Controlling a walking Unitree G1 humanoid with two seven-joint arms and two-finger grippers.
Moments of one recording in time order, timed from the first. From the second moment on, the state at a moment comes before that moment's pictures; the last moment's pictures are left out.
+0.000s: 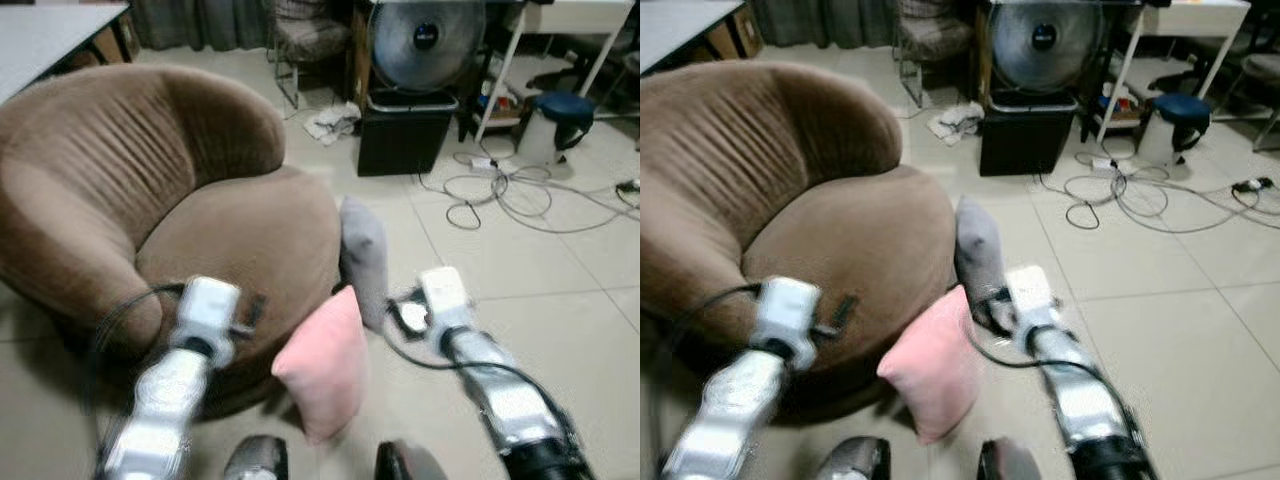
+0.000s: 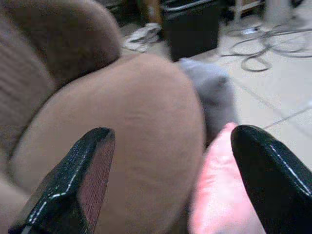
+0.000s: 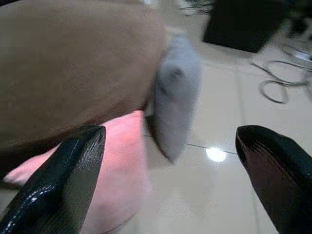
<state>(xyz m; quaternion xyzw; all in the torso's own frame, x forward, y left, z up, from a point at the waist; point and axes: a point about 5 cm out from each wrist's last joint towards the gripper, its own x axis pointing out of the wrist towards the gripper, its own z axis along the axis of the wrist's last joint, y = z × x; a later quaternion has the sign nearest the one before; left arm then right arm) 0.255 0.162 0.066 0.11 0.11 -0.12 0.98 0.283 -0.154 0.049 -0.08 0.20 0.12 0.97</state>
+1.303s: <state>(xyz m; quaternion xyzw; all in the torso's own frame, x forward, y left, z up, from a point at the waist) 0.261 0.168 0.068 0.13 0.11 -0.13 0.98 0.283 -0.148 0.049 -0.07 0.20 0.13 0.97</state>
